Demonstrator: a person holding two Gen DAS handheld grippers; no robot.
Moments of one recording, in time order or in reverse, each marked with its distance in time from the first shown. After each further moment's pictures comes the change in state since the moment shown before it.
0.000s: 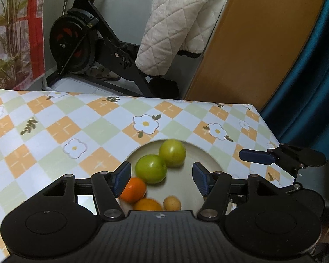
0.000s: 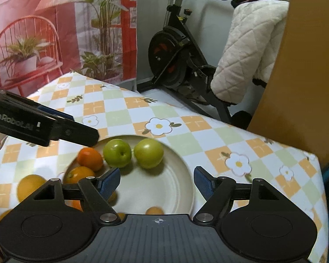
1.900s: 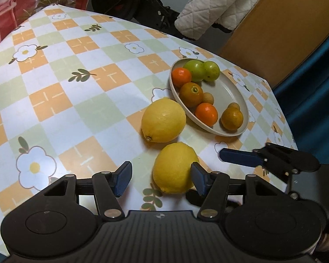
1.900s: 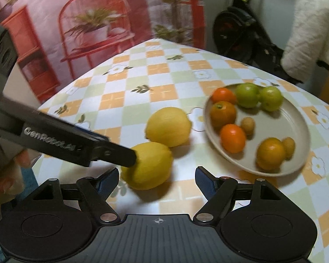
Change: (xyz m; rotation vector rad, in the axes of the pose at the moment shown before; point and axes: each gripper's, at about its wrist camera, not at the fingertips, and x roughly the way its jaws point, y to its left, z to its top) left arm -0.072 0.045 -0.136 -0.248 0.133 0.016; right arm -0.037 0.146 -0.072 -0.112 0.126 0.302
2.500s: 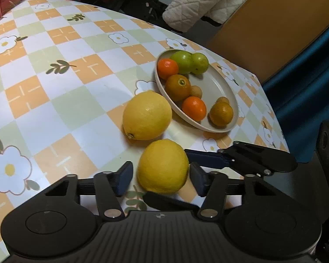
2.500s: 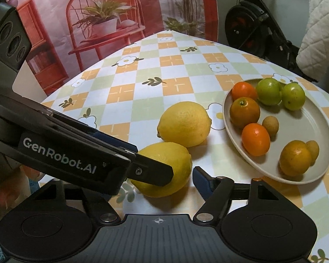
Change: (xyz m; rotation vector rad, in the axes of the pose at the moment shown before) left arm 0.023 -0.003 0.003 0.000 0.037 -0.092; right arm 0.027 -0.002 0.000 0.013 0.021 0.051
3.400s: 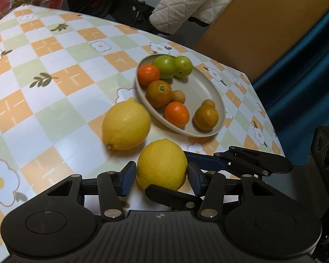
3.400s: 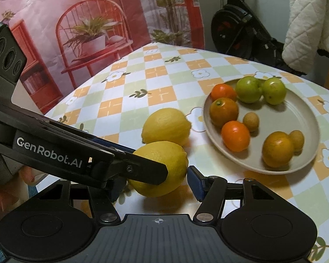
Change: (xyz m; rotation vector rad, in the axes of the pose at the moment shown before) left arm 0.002 -0.021 0.009 0.057 -0.017 -0.023; right arm -0.024 -0.022 -0.009 0.090 -0.085 -0.017
